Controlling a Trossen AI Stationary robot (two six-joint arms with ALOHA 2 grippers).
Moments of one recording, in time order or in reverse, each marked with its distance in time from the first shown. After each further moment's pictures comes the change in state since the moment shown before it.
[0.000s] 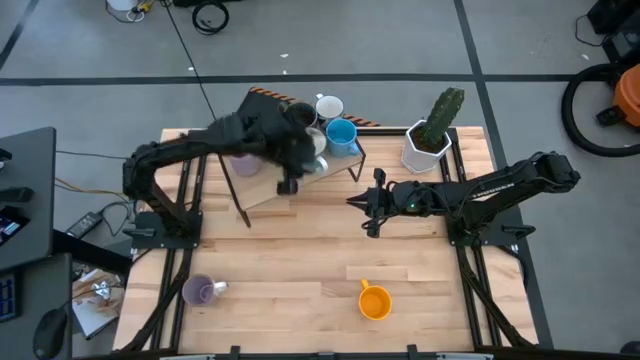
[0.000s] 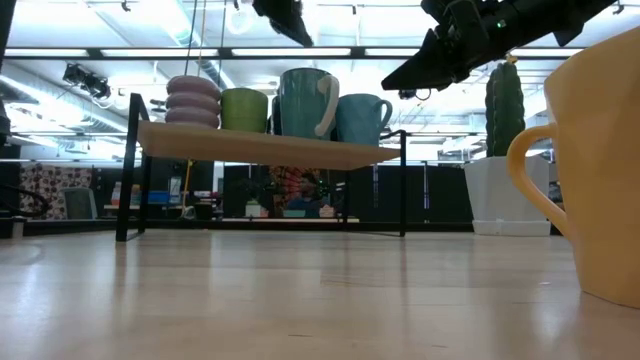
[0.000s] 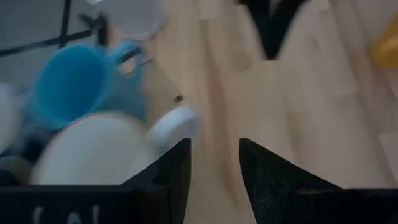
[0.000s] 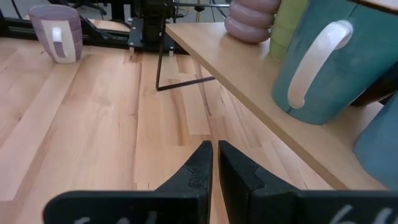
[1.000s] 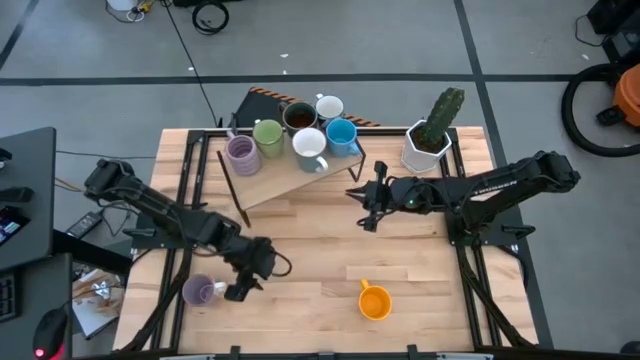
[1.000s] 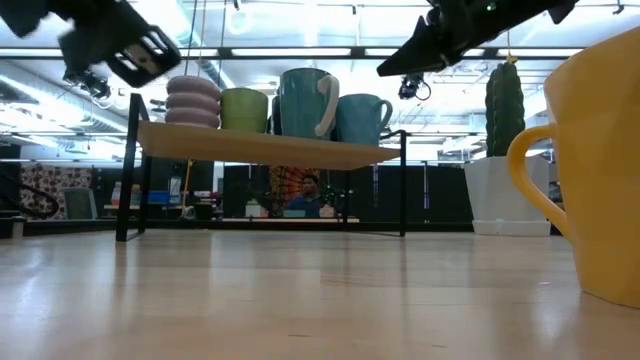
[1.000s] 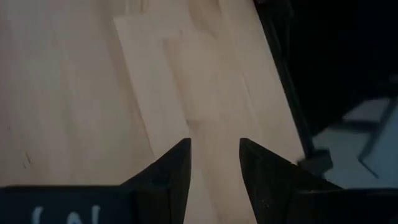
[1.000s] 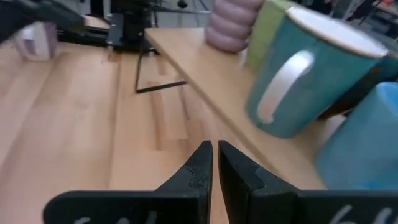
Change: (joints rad) left arm -0.655 -0.288 -0.852 0.446 0.189 -0.629; right arm -0.002 0.000 0.108 -0.126 0.087 -0.051
